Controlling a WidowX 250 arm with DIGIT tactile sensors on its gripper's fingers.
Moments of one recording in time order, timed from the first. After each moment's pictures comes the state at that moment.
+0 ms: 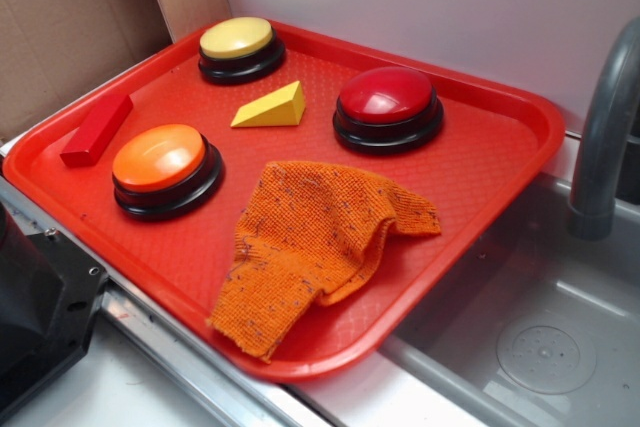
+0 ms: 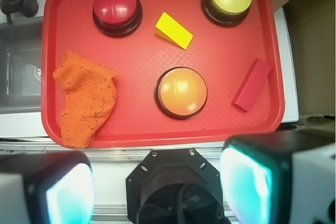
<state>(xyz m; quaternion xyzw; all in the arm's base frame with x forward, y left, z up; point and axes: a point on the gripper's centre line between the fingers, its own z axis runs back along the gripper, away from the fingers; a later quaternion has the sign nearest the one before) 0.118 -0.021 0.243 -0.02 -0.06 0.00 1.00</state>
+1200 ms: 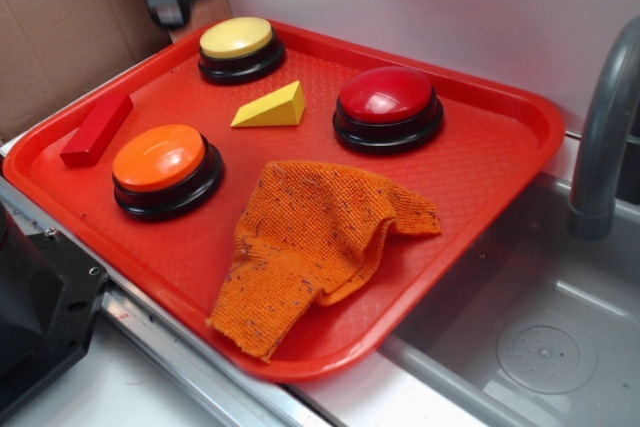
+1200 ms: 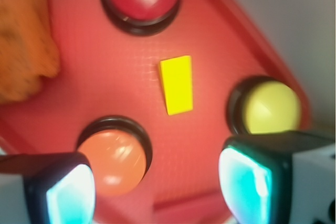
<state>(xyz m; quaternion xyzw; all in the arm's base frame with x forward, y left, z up) 0.238 0.015 0.131 0.07 0.04 -0.43 0.90</state>
